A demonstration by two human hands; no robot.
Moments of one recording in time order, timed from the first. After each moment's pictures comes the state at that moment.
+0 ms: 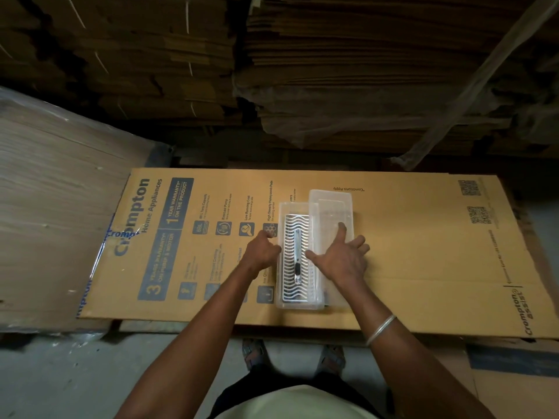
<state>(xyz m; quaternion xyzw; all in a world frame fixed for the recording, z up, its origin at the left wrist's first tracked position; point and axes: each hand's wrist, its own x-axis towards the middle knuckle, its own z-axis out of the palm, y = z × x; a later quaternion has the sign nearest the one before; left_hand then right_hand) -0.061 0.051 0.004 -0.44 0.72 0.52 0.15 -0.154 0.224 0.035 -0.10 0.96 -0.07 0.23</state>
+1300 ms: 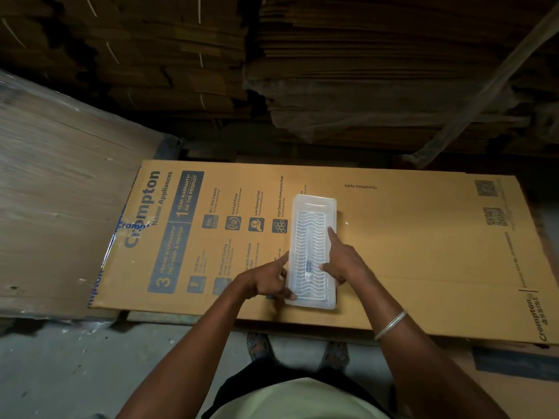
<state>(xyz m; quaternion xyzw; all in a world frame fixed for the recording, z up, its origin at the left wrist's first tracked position) -0.011 0.060 0.014 -0.22 0.71 0.59 0.33 -0.159 0.215 0.020 -0.18 0.89 -0.11 0.41</state>
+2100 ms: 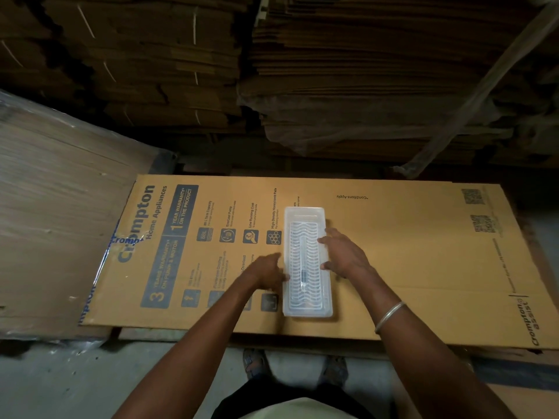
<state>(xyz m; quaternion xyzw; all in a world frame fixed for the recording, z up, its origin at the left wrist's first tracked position) -0.047 0.049 0.004 -0.26 0.84 0.38 0.28 -0.197 0.219 0.025 -0.35 0.89 -0.05 0.29</state>
